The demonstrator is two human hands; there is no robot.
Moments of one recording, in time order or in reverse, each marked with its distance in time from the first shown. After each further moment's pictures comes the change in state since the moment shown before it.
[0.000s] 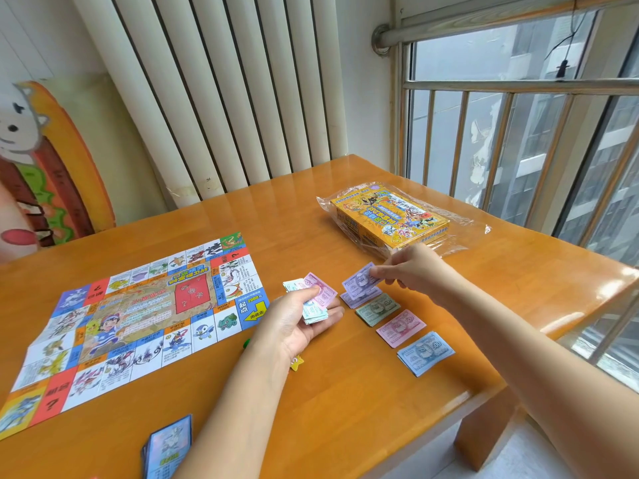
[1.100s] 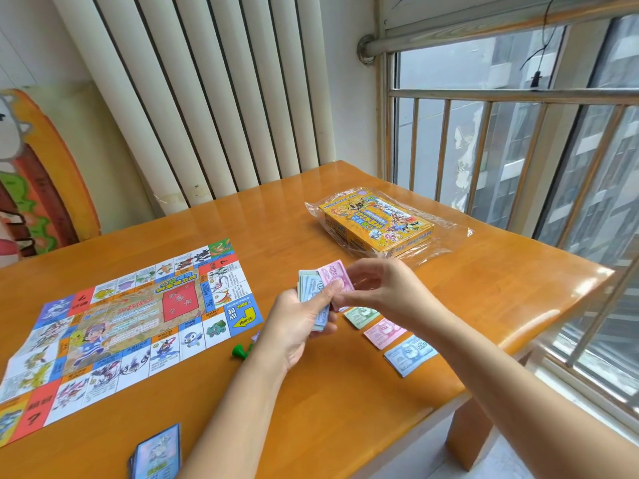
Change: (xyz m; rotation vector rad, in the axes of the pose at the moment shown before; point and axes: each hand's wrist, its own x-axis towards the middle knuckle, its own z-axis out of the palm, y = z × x) left_hand -0.015 -0.009 0.015 0.392 -0.081 0.307; right_hand -0.050 -0.017 0.017 0.218 -0.103 -0.369
